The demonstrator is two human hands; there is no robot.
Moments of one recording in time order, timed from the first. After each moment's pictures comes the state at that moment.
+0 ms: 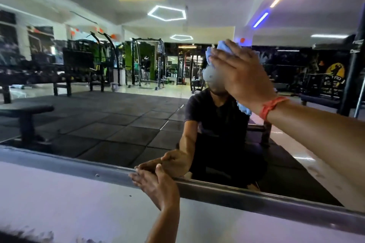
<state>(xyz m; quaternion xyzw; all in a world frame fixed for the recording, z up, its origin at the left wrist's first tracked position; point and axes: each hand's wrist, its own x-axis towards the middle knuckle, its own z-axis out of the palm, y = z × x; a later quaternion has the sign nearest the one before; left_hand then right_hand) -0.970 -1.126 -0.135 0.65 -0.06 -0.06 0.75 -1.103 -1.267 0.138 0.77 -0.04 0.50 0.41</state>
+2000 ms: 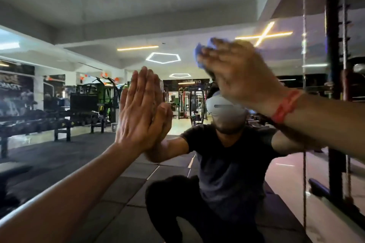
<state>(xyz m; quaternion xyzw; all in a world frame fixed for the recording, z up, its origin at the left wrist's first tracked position) -1.090 -1.243 0.281 0.60 -0.46 0.53 0.38 -1.304 -1.375 0.389 0.71 0.05 0.56 0.42</state>
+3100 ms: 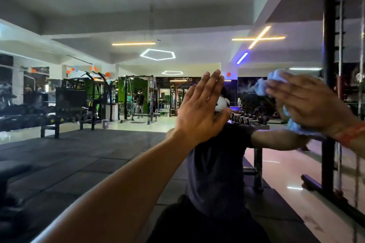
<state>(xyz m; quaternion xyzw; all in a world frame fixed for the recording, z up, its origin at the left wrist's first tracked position) -1.035 -1.221 0.305 0.57 -0.58 0.50 0.30 -1.311 -1.369 0.351 0.73 -0.04 0.39 0.56</state>
